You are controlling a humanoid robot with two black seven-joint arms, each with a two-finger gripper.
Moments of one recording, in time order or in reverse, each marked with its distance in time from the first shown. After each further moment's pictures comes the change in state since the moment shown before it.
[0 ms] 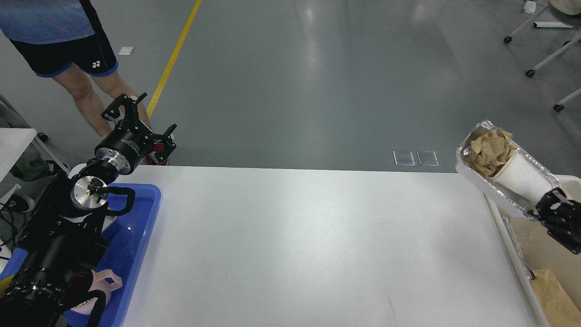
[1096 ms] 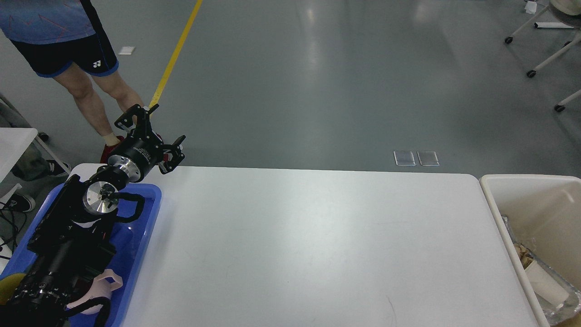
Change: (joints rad) left arm 0.014 -0.016 0.057 0.000 -0.001 0.048 0.000; right arm -0.076 0.109 0.046 -0.536 0.046 -0.090 0.000
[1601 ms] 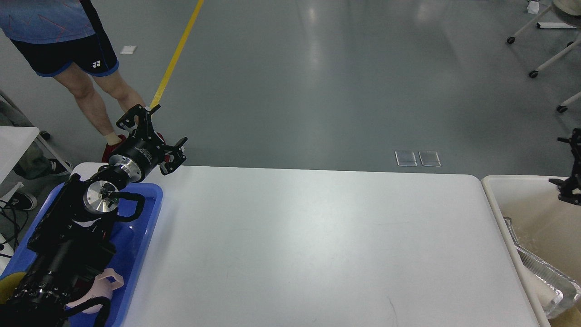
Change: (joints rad) left arm -0.002 0.002 0.006 -0.003 0.000 0.002 0.020; right arm 0.392 0.206 0.137 0.007 0.014 -0.022 0.006
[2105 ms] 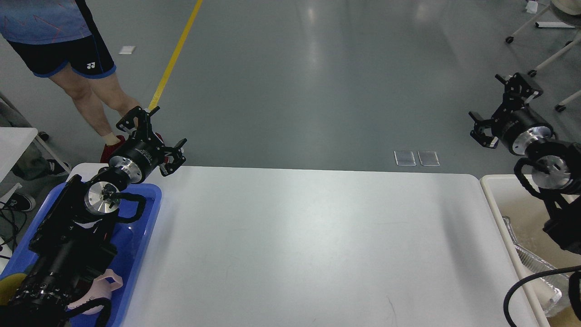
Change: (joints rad) left arm 0.004 -0.007 -0.001 0.000 0.000 0.016 -0.006; right arm 0.050 0.295 0.174 0.057 0.001 -0.028 0.428
